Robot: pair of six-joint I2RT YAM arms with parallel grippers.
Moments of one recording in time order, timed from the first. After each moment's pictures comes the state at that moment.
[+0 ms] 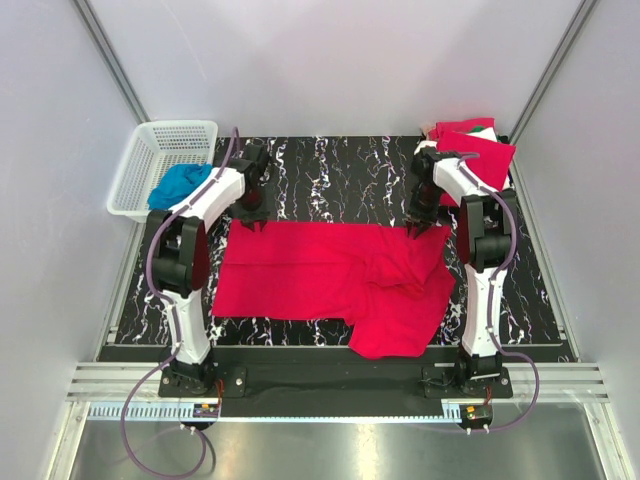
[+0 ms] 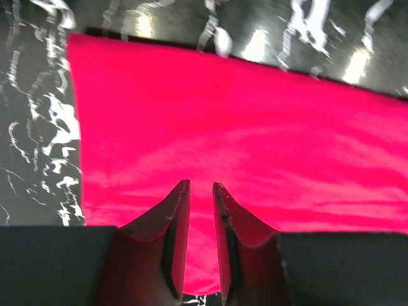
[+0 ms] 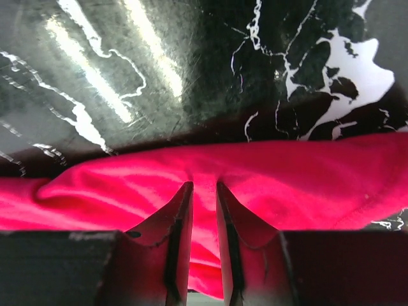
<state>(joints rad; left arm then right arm) -0.28 1.98 1.62 -0.97 -0.11 -0.44 0.14 2.25 1.82 -1.09 -0.06 0.47</state>
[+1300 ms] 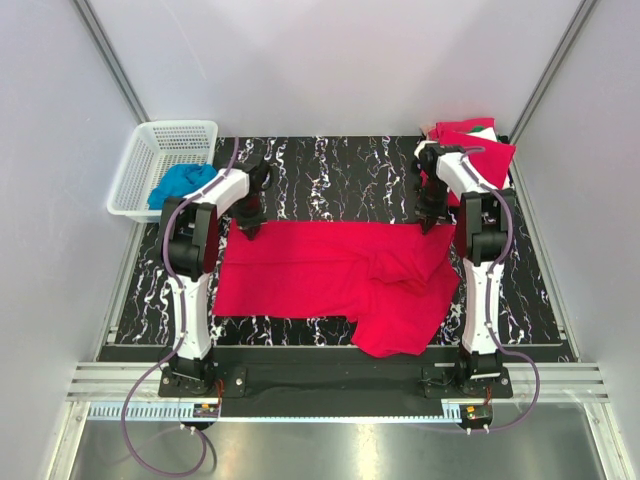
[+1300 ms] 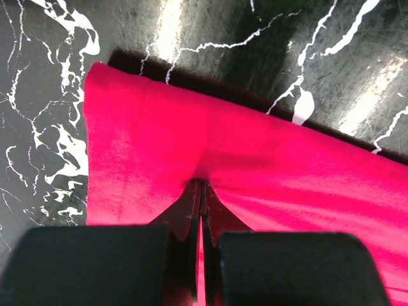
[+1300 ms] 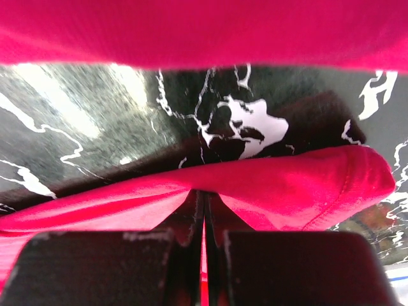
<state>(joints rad) -0.23 2.16 1.67 -0.98 -0.20 -0.51 0.10 2.35 1.96 -1.18 0.09 0.44</state>
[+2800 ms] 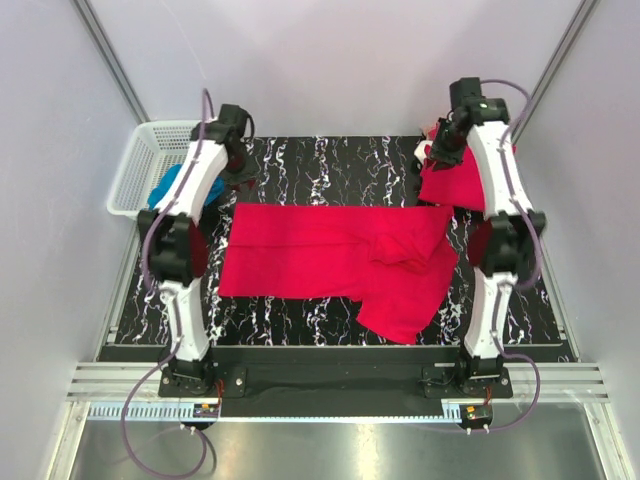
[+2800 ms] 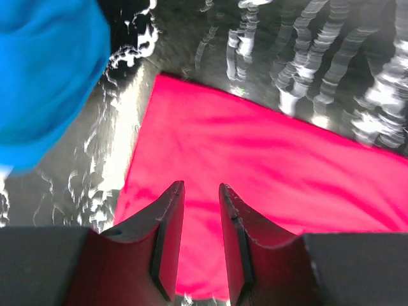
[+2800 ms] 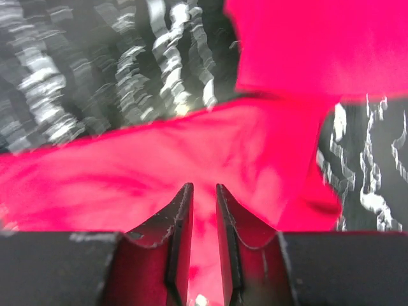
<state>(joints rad) -0.17 2.12 2.06 -1.10 -0.14 -0.47 0.08 2.24 2.42 -1.26 -0.03 0.43</state>
